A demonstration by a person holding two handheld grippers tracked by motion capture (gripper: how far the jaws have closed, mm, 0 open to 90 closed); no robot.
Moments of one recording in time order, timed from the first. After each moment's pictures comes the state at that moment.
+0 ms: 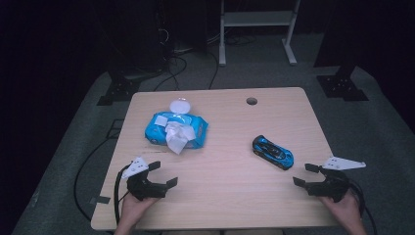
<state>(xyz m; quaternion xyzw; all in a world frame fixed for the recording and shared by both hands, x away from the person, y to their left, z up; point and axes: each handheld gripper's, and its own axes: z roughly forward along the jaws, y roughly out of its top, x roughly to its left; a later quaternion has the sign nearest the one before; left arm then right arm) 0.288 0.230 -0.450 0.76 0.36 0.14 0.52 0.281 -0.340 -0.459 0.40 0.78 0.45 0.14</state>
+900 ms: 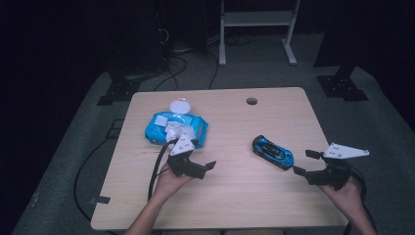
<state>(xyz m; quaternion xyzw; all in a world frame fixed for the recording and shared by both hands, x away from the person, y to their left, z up) 0.343 0.118 -0.415 0.81 0.25 0.15 0.51 0.298 -0.332 -0.420 0.36 0.79 0.47 0.18</state>
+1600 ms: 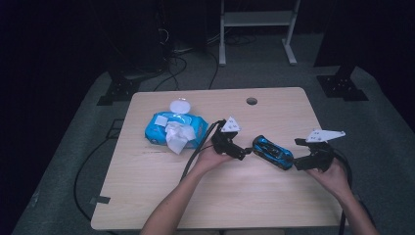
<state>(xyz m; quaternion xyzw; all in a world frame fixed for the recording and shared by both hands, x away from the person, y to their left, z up) 0.420 -0.004 -0.429 0.85 0.19 0.11 0.48 0.353 -0.313 -0.425 0.34 0.82 0.42 0.17</state>
